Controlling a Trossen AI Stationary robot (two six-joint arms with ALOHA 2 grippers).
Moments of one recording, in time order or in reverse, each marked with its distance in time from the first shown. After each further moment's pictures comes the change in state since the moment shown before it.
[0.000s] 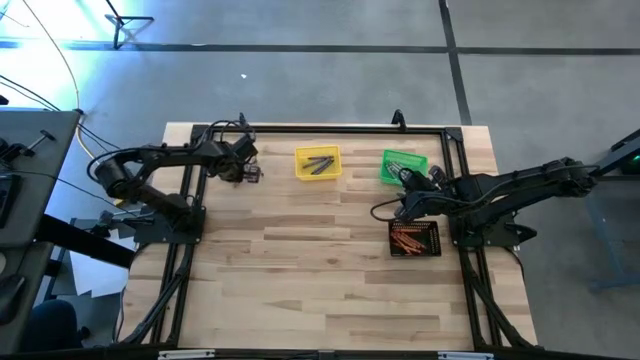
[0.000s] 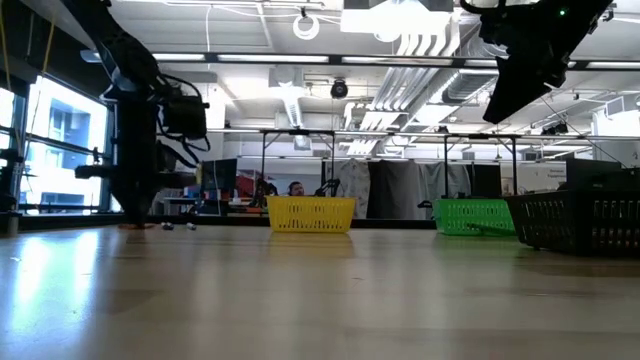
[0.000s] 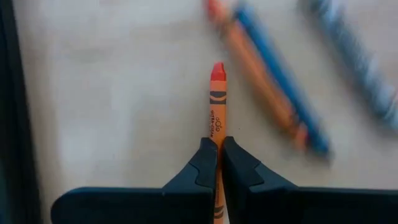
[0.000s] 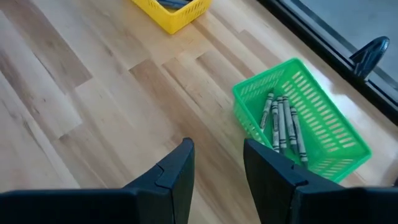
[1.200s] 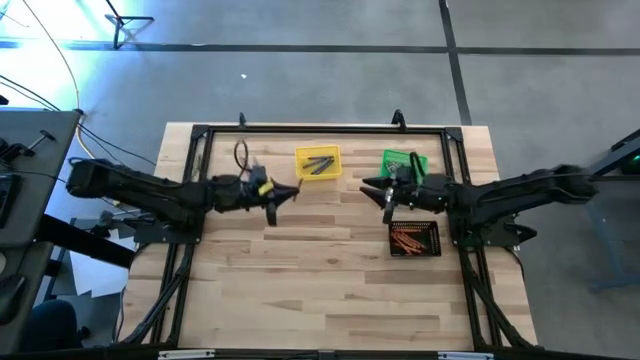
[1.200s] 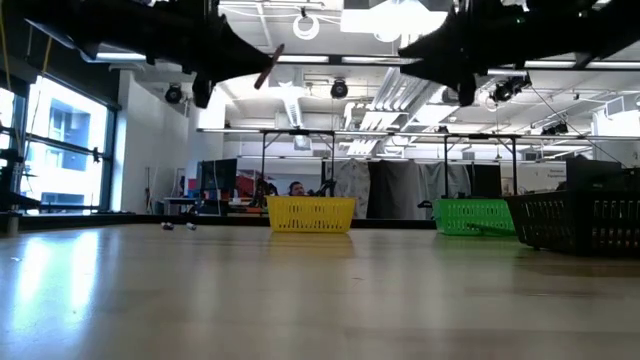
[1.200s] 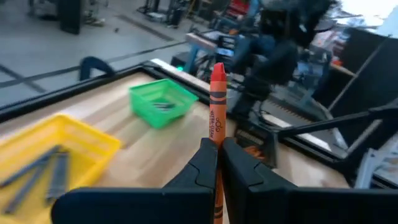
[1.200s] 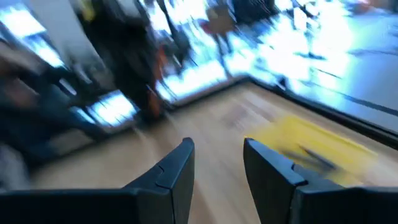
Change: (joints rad) left arm -0.715 -0.353 -0.158 1.087 -0.014 0.340; right arm -0.153 0.007 -0.395 1.403 -0.296 -0.389
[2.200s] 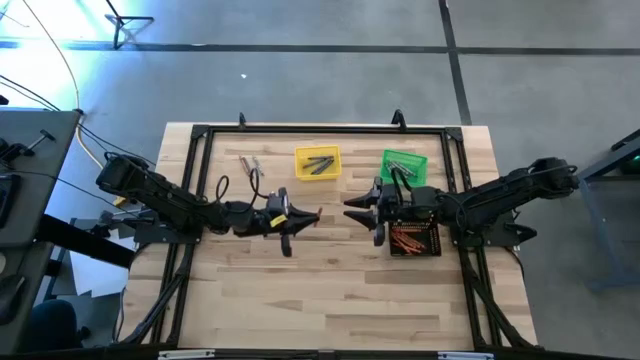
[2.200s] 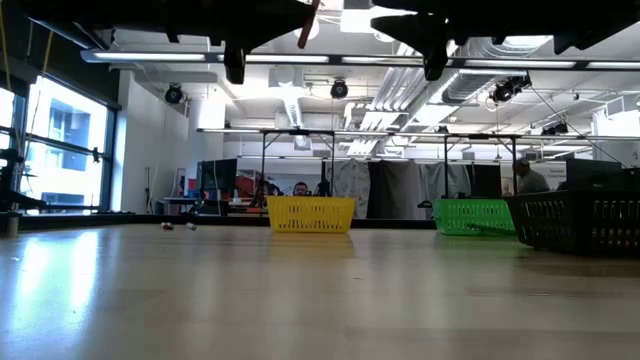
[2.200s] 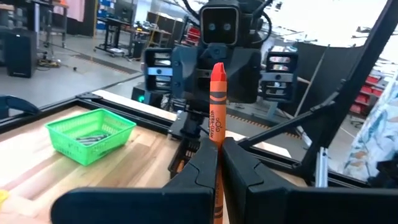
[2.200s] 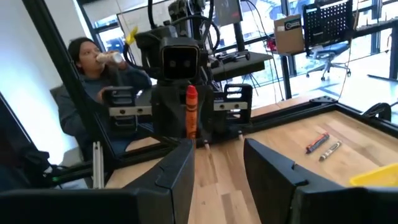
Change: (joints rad) left arm -0.255 0.361 0.114 0.430 -0.145 0.140; right arm 0.140 0.235 0.103 0.288 -0.108 -0.060
